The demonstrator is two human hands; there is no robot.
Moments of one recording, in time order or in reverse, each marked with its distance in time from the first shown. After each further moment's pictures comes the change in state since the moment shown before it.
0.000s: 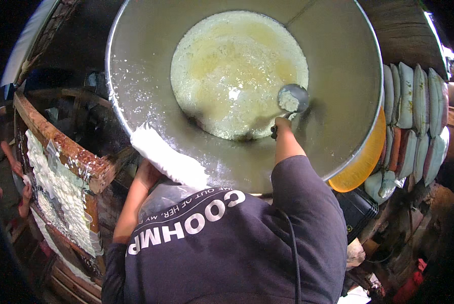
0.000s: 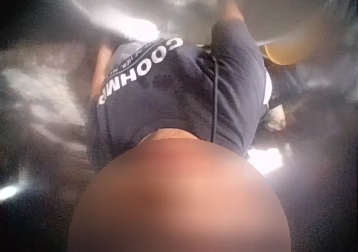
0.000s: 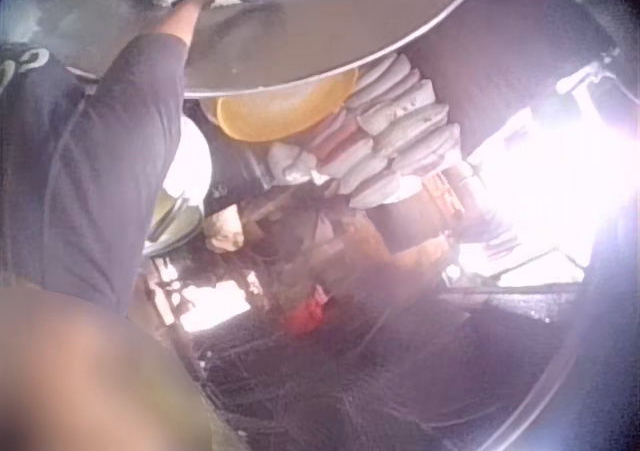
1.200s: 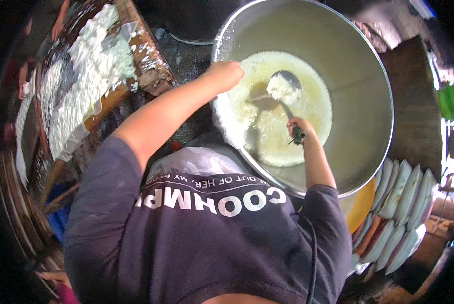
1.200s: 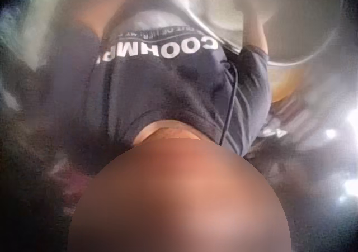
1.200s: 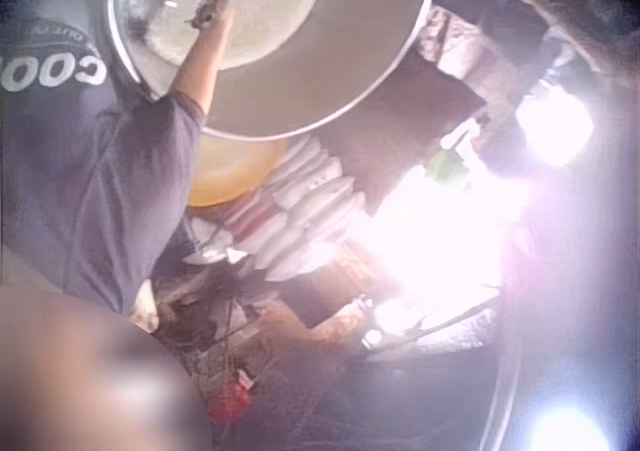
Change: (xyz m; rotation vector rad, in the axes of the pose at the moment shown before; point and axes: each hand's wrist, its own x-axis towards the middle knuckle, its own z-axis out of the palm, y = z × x) left_hand -0.058 0.083 0.164 2.123 0.320 1.082; right_hand -0.232 -0.091 -0.052 0.000 -0.882 -0.421
